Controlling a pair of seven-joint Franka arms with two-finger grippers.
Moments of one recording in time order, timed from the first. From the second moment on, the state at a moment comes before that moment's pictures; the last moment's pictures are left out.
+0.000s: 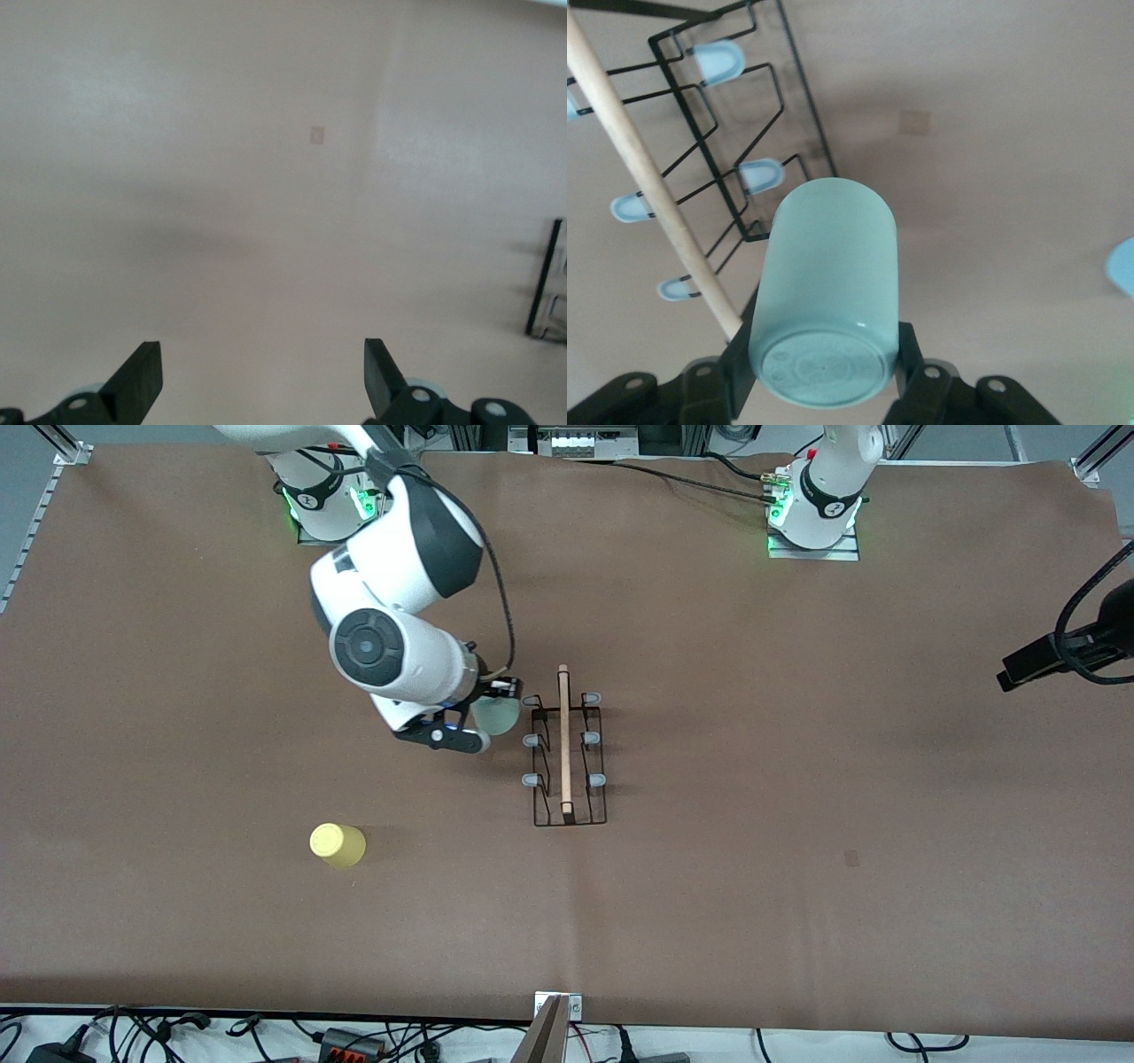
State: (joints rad) left arm 0.20 0.24 -0.23 -1.23 0.08 1.39 -0.20; right arm 0.55 0.55 0.03 -1.38 0.30 1.76 0.73
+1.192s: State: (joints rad) left arm 0.15 0.03 -0.14 -1.61 0.06 1.64 -0.19; right arm 0.60 0.64 0.00 -1.32 0.35 1.80 0.82
